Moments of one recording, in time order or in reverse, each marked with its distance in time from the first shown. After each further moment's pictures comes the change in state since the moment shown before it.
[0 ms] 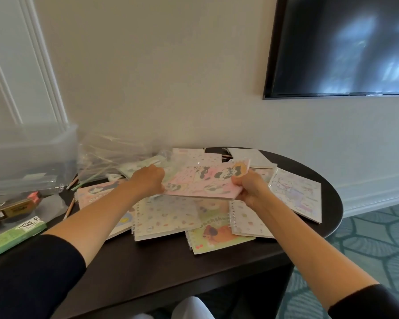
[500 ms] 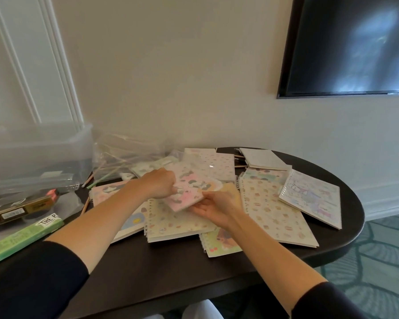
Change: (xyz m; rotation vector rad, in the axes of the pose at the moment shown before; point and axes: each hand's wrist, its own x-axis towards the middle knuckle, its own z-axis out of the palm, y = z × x) left_hand -0.006 -0.009 -0.004 -0.119 -0.113 0.023; right_hand 0.003 0.057 0.069 0.383 -0.392 0.304
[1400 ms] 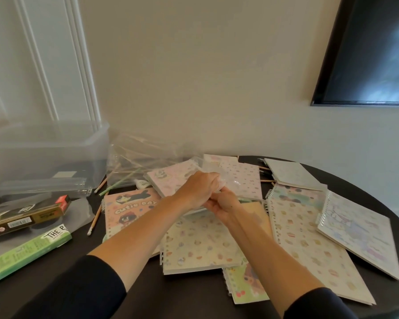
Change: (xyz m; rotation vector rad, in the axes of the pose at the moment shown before) left_hand 0.050 0.015 0.011 -0.534 0.359 0.146; right_hand 0.084 -0.017 0.038 -0.184 0.080 -0.253
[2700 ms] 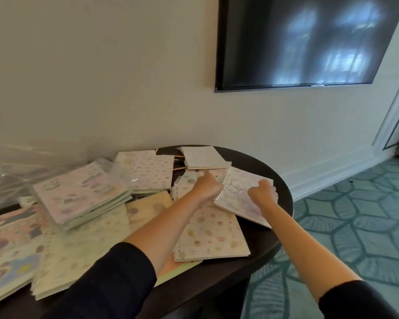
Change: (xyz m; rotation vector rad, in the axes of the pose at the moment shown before) left_hand 0.057 0.186 0.144 -0.304 -0.346 -0.259; right_hand -0.067 -0.104 -0.268 -1.019 0.878 -0.028
